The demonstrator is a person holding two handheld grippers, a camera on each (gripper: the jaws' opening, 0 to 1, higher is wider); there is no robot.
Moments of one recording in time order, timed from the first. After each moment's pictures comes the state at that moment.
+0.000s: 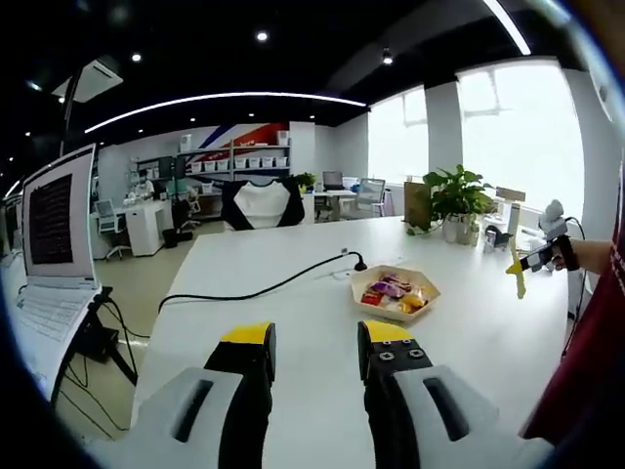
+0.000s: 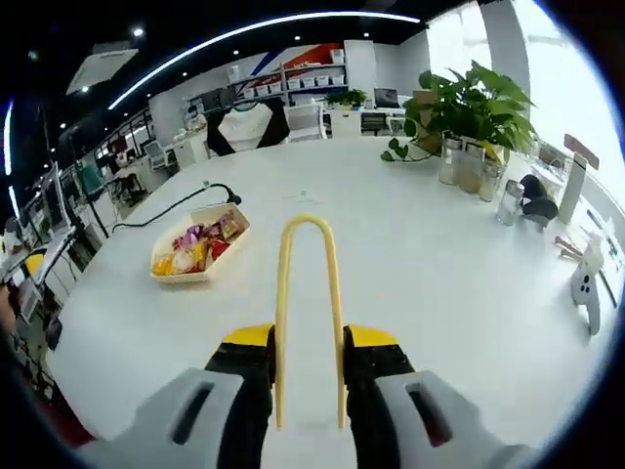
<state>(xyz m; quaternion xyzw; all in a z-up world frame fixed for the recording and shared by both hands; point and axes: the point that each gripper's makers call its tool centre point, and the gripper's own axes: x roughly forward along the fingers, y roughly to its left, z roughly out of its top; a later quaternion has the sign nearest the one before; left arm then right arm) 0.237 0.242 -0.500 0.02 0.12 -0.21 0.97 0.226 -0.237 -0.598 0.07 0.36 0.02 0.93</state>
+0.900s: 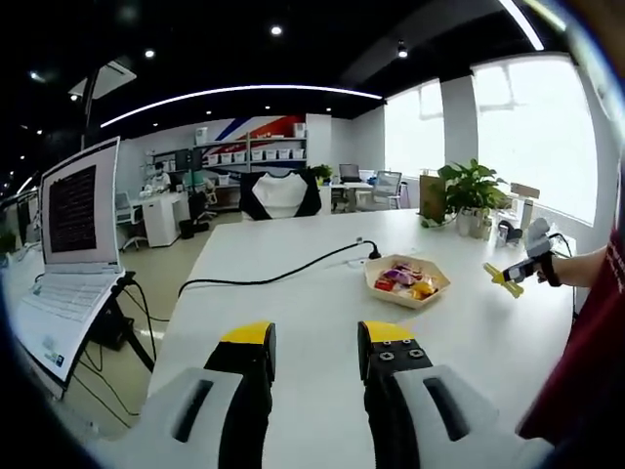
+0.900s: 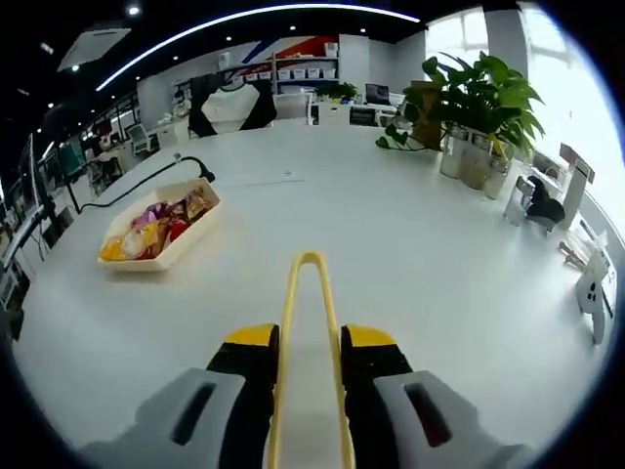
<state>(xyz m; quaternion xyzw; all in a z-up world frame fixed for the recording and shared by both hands) 0.217 0.264 -0.504 0.02 0.14 -0.18 0.97 0.273 -0.233 -0.645 0.00 0.32 -0.01 0.95</state>
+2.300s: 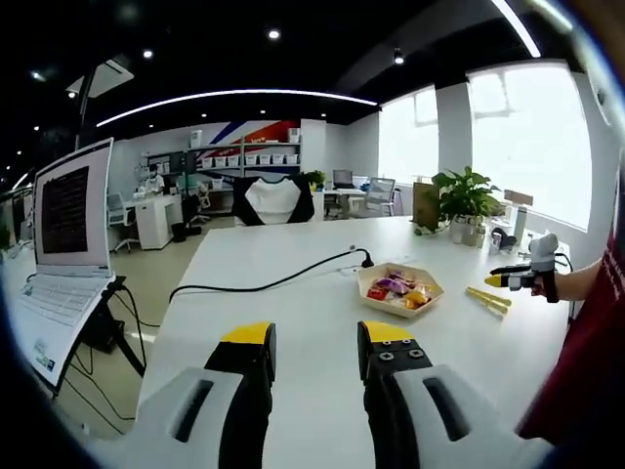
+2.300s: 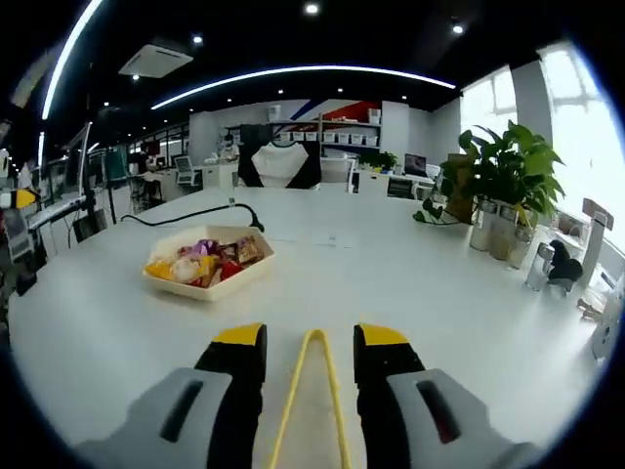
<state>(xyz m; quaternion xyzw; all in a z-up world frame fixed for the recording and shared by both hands) 0.227 0.251 -0.497 0.01 0.13 -0.20 0.97 0.270 -0.198 -0.571 -0.01 0.16 0.10 0.98</state>
